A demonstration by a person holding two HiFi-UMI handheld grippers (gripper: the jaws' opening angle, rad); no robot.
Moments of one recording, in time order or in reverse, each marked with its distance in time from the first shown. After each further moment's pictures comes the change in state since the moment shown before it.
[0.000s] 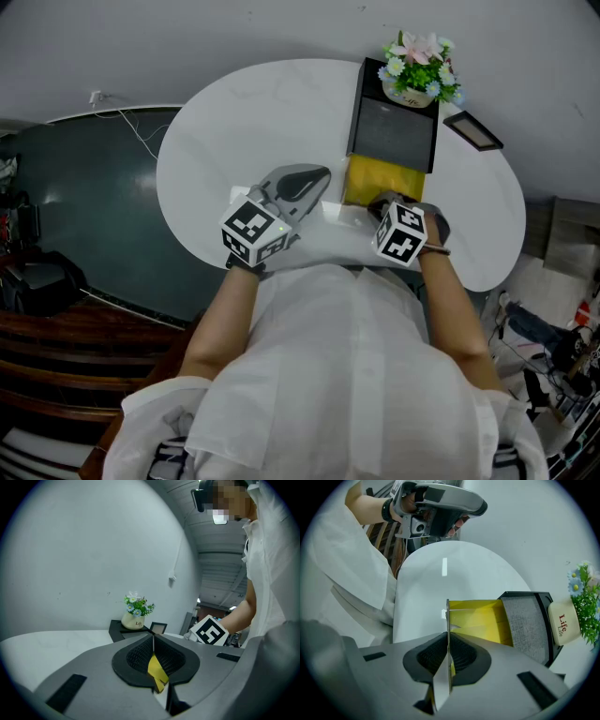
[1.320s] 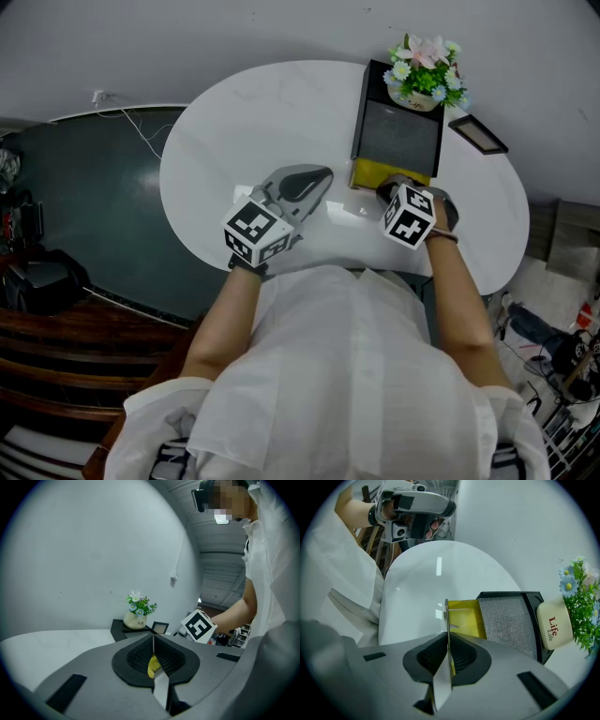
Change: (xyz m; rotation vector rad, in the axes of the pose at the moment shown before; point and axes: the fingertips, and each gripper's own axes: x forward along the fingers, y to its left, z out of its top) left arm 0.001 0.010 0.000 -0.007 0.006 0.008; right arm -0.002 -0.050 0.000 0.022 0.009 -0.059
